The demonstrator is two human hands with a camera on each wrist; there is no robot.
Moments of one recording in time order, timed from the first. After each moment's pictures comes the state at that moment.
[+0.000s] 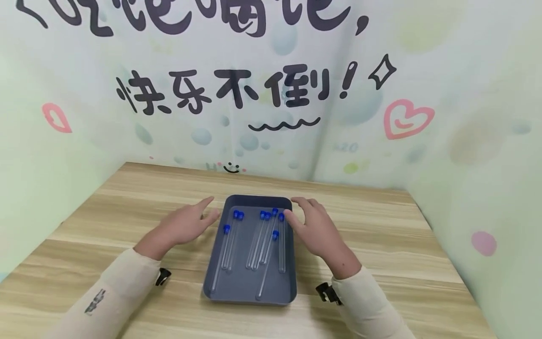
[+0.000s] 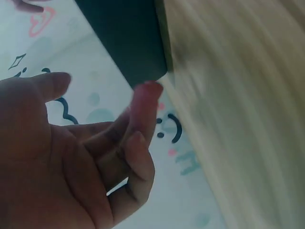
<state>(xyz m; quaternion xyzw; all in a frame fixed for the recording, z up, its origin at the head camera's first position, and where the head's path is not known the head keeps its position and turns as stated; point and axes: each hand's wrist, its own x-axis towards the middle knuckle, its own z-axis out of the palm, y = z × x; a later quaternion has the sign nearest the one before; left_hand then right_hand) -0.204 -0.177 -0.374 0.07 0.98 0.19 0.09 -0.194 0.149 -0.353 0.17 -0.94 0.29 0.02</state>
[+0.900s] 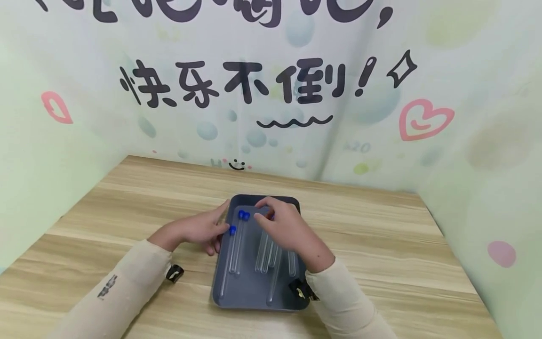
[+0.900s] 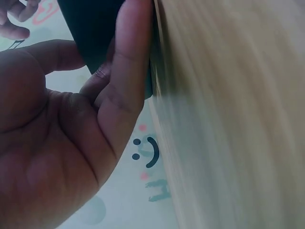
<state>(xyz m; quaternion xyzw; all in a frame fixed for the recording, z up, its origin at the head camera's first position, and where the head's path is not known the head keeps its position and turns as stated) -0.220 -0.172 -0.392 0.13 0.84 0.44 0.28 -0.205 0.075 -0.340 0.21 -0.89 0.39 -0.11</state>
